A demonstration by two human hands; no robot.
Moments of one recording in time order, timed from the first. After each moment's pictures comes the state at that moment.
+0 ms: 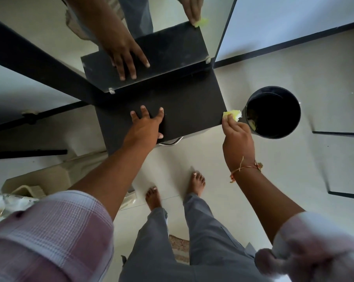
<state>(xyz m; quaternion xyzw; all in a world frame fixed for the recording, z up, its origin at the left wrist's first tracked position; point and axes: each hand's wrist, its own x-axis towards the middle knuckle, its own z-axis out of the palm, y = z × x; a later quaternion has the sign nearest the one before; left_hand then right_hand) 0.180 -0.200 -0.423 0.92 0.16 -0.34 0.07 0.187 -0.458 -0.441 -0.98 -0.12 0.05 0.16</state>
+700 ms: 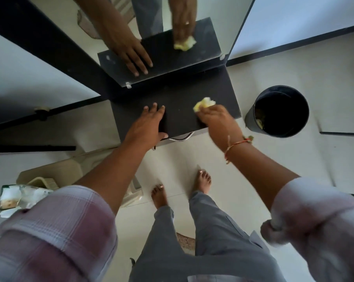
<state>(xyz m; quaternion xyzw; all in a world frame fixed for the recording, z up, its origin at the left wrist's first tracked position) 0.150 -0.167 -0.406 0.94 0.11 -0.28 0.14 0.213 -0.394 -0.413 -0.92 -0.33 0.13 0.15</state>
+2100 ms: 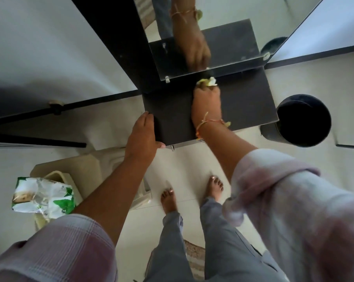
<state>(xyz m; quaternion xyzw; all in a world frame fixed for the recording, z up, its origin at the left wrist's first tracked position) 0.073 -0.090 -0.422 0.94 0.23 -0.13 0.22 0.216 -0.221 -0.421 -0.97 -0.19 0.06 0.09</state>
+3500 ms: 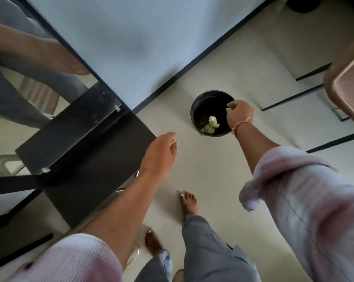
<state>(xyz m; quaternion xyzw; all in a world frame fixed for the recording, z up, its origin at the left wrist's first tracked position) 0.224 -0.390 -0.379 0.94 -0.07 -0.15 0.30 0.294 -0.650 -0.434 -0.86 0.35 0.06 0.36</state>
